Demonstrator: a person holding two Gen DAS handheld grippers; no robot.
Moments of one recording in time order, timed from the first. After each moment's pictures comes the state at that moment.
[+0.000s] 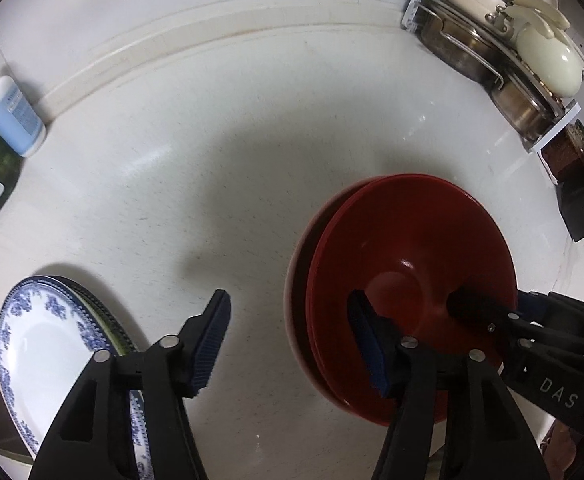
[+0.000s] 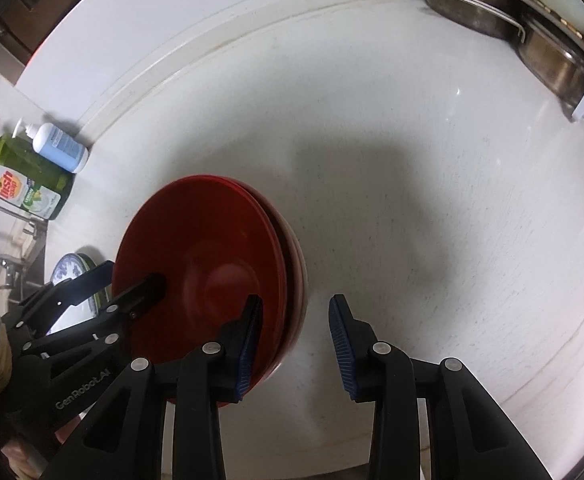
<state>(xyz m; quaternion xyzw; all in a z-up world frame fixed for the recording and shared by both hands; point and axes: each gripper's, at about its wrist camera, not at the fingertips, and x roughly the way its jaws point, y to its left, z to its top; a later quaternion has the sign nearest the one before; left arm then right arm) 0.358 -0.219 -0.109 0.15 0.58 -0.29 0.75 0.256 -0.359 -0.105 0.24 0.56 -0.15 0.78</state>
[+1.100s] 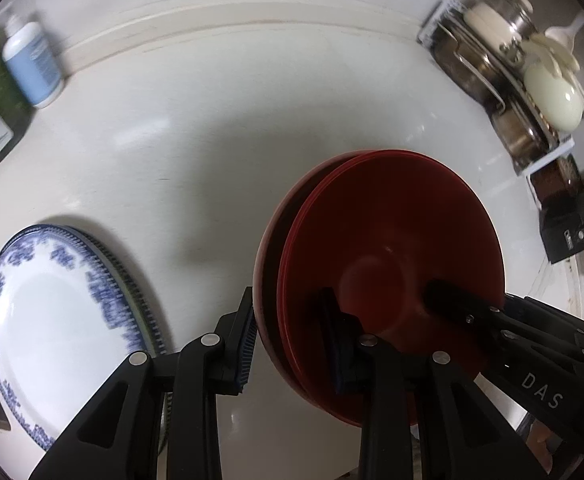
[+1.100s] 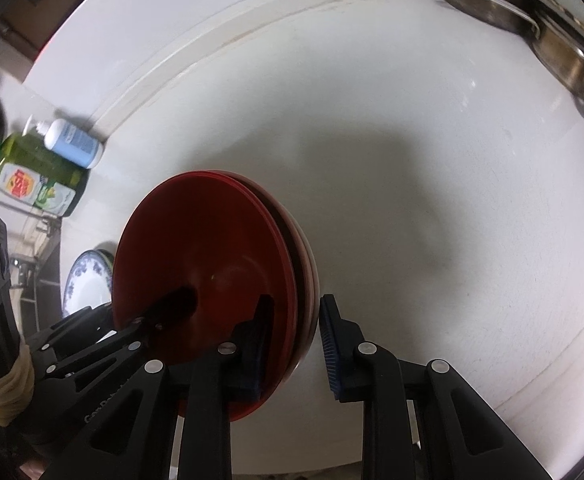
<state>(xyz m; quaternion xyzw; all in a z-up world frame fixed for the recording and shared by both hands) 0.358 -0.185 -0.090 0.09 0.61 -0.28 0.74 0.268 -0.336 -0.092 0.25 0.57 -0.13 0.77</state>
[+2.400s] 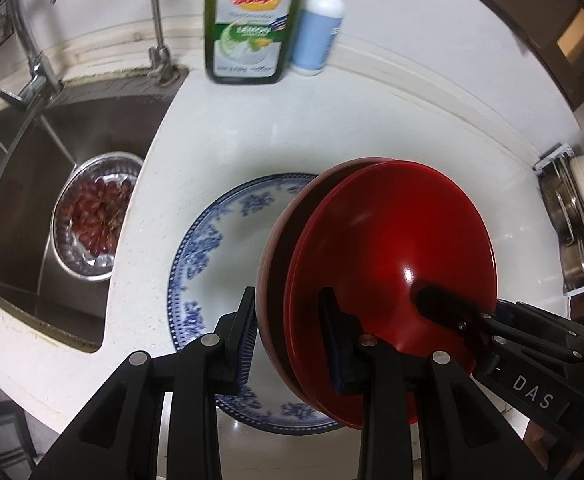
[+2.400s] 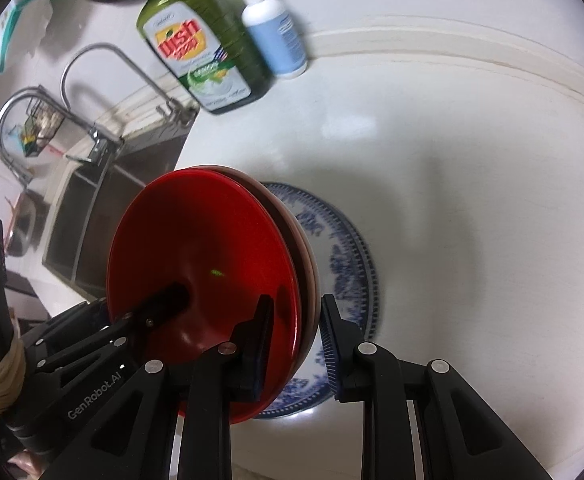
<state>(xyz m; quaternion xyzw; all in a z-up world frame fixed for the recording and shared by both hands) 0.388 0.052 -0.068 -0.04 0.59 -0.09 0.80 0.355 -0.129 -0.075 0.12 0.59 0.09 0.79</state>
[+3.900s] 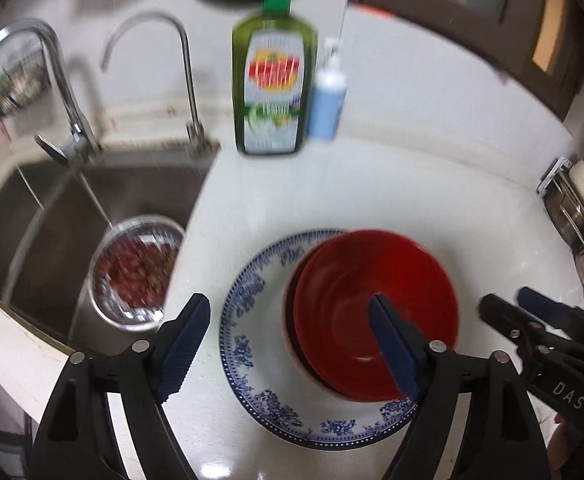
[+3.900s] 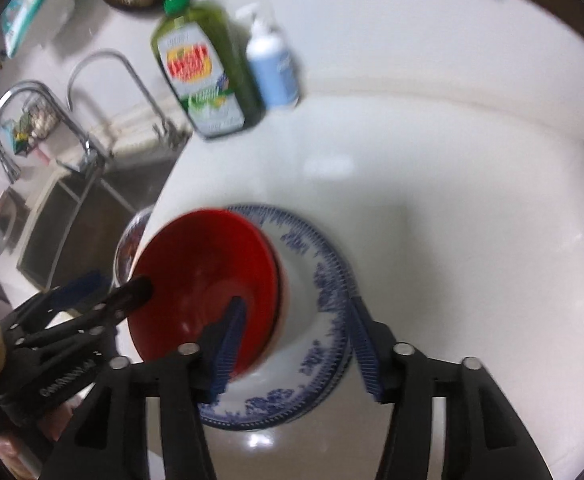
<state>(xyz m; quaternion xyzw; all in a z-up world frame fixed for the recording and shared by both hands) 0.343 0.059 -0.028 0.00 0.45 -0.06 0.89 0.317 -0.120 -0.051 0.07 0.51 0.03 0.86</state>
